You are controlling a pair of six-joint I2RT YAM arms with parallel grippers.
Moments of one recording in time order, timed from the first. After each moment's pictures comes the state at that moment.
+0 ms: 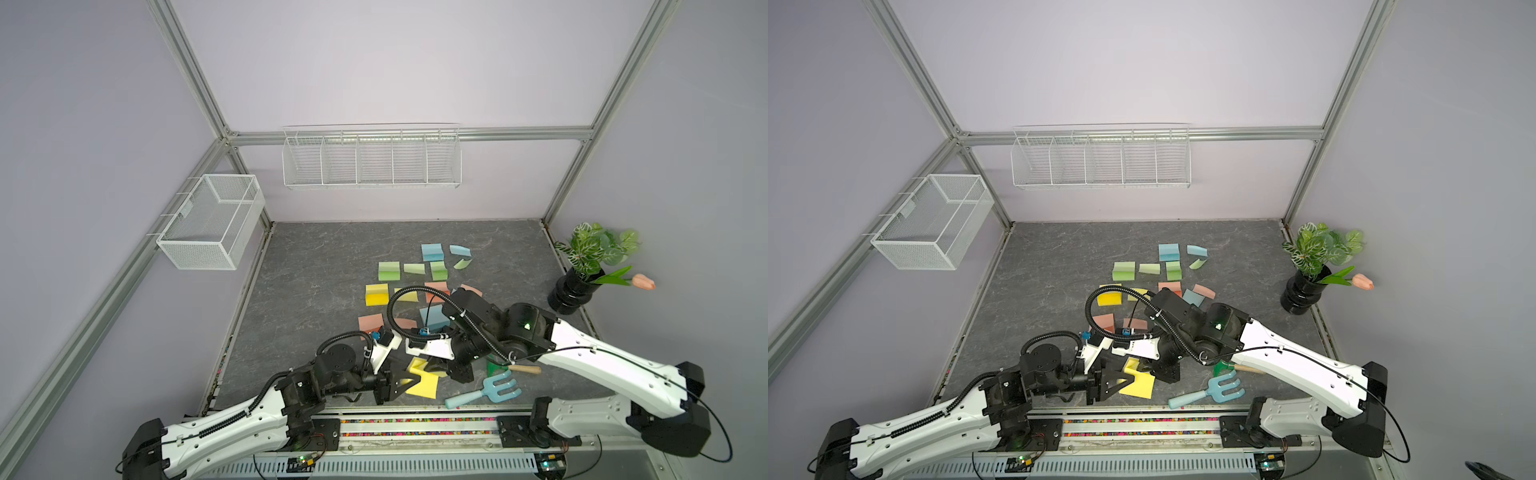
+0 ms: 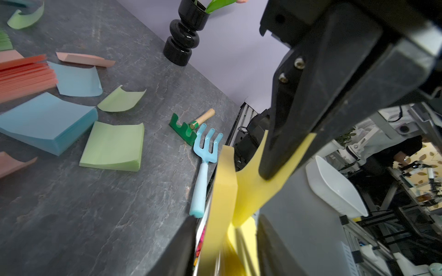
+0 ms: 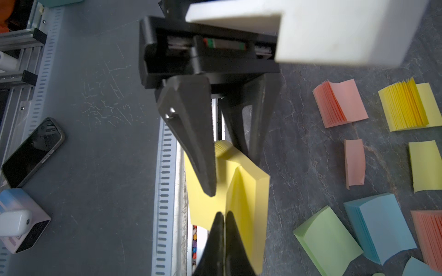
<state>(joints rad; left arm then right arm) -1.13 0.68 0.34 0.10 0.36 -0.51 1.09 1.22 1.24 -1.01 -0.37 -0.33</state>
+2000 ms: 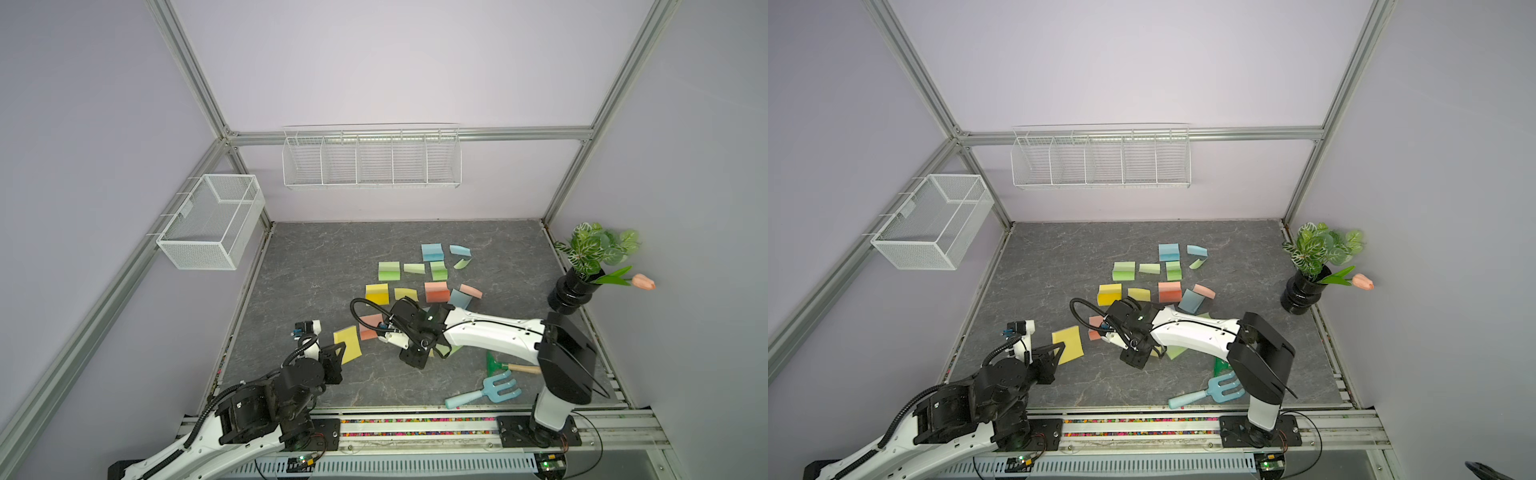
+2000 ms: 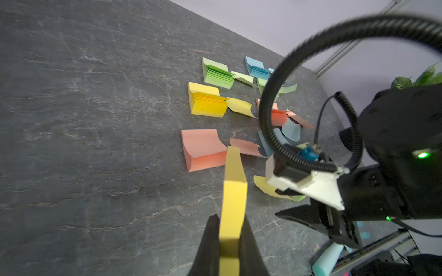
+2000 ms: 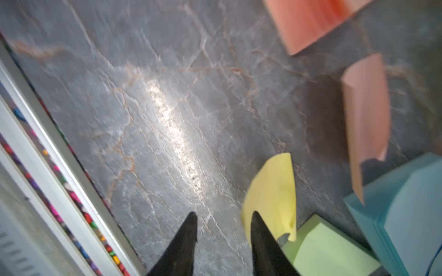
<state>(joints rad) -1.13 0.32 0.51 -0.77 -0.48 -0.88 1.05 1.69 1.23 -0.80 -0.04 -0.09</state>
